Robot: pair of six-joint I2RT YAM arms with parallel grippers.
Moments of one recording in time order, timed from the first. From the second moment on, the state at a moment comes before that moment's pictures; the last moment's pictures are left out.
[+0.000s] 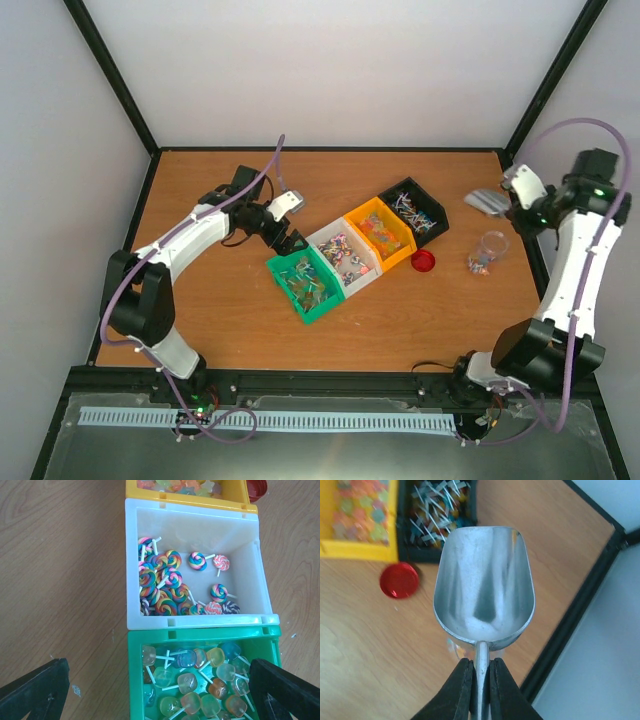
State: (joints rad) left arm -0.37 1.63 1.24 -0.65 0.55 0.38; right arm -0.52 1.38 1.58 -1.29 -0.41 -1.08
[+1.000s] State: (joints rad) left arm -0.37 1.64 1.24 -0.64 0.56 0.37; right arm 0.00 1.79 1.62 -1.19 -0.06 -0.76
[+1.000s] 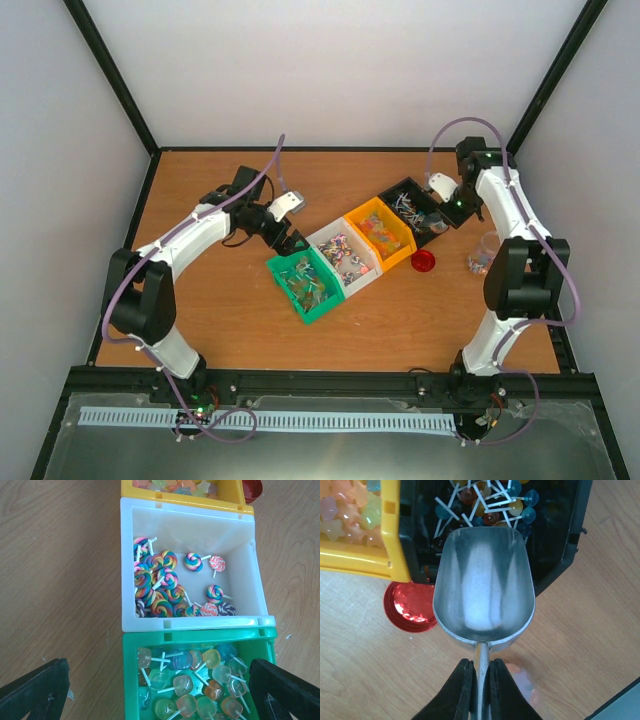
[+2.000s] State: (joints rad) left arm -0.37 1.66 1.24 -0.64 0.59 0.36; right arm 0.07 1.82 1.35 -0.71 -0.19 -0.60
